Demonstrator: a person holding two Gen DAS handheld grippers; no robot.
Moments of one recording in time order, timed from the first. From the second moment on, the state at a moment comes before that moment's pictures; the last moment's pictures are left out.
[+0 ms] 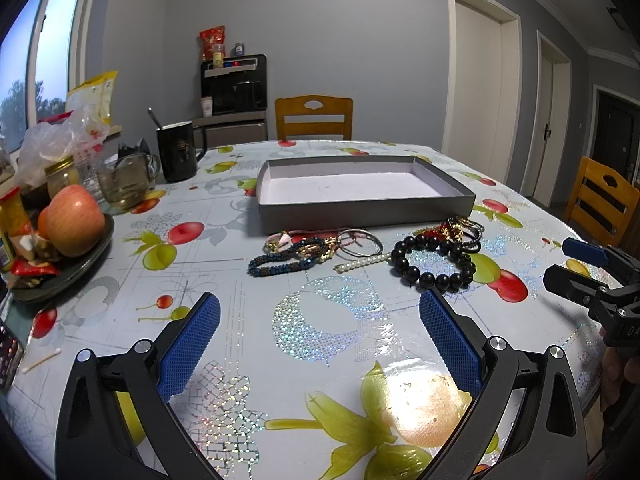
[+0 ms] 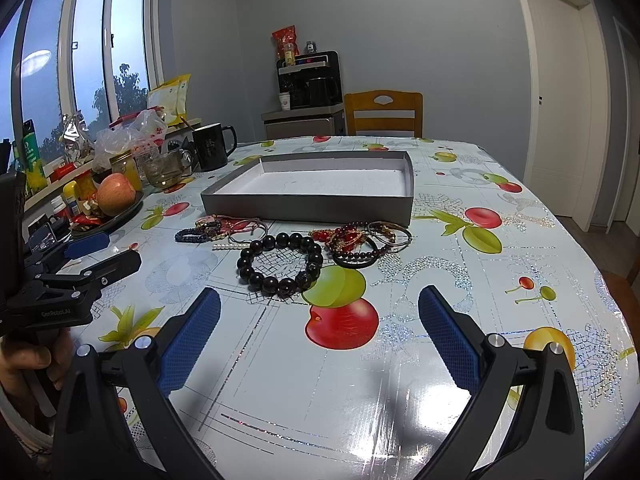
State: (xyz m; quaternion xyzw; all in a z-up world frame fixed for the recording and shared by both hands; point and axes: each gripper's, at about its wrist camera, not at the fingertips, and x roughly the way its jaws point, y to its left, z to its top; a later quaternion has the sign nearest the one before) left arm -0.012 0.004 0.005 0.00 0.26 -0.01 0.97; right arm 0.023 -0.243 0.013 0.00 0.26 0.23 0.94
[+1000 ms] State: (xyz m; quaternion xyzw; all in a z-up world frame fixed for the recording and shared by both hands) left arm -0.009 0.010 0.003 0.00 0.28 -0.01 0.96; right arm 0.025 -0.240 0.009 -0.01 0.28 0.23 0.93
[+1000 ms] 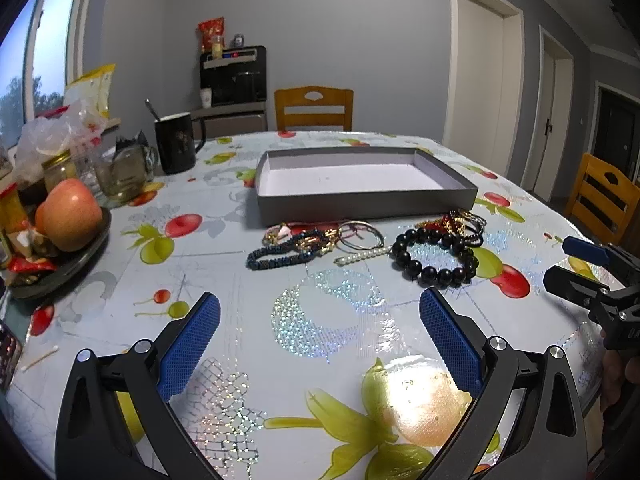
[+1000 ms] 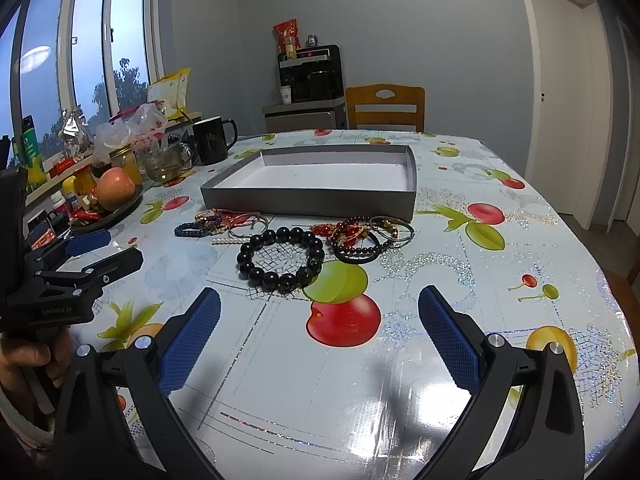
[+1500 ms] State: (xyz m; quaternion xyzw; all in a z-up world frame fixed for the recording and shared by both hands) left arm 0.011 0.002 0.004 0.01 0.33 -0.03 0.94; right arm 0.039 -0.231 0.011 -0.03 0.33 0.24 0.91
